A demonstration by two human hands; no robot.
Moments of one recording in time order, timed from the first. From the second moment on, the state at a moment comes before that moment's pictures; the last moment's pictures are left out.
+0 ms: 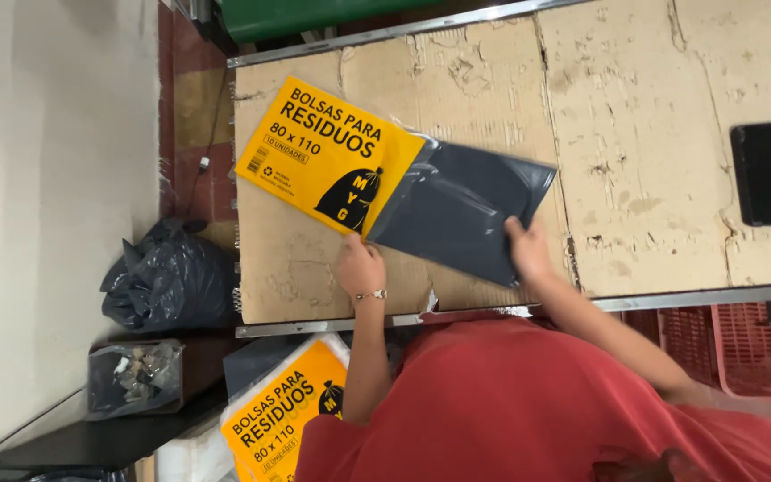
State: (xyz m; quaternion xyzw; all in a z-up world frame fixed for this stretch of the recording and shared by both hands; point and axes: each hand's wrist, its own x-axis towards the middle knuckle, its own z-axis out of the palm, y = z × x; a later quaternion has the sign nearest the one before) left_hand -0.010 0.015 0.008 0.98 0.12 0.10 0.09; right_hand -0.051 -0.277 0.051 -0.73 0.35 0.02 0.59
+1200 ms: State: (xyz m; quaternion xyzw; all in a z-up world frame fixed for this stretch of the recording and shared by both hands) left_hand -0.018 0.062 -0.025 0.98 0.09 0.07 0.15; right_hand 0.165 -0.243 0.003 -0.90 0.02 0.15 0.41
